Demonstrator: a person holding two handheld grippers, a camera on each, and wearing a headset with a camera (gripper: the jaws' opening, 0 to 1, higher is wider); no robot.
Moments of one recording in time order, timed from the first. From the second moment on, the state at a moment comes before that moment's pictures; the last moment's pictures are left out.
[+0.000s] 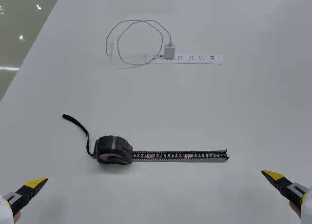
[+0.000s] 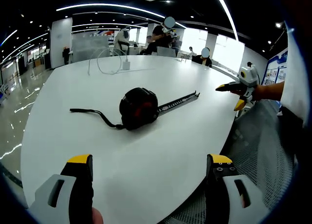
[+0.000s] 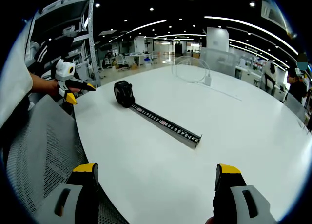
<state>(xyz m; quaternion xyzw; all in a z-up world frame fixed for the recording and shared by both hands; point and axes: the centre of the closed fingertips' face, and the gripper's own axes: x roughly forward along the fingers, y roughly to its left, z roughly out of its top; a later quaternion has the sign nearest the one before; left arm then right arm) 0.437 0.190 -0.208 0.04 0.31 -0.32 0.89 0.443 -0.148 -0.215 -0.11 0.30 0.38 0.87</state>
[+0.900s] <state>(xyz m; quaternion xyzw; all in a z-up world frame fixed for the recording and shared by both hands) 0.446 0.174 -0.205 0.04 0.31 -0.32 0.90 0.443 -0.149 -0.214 -0.10 0.31 0.38 0.87</state>
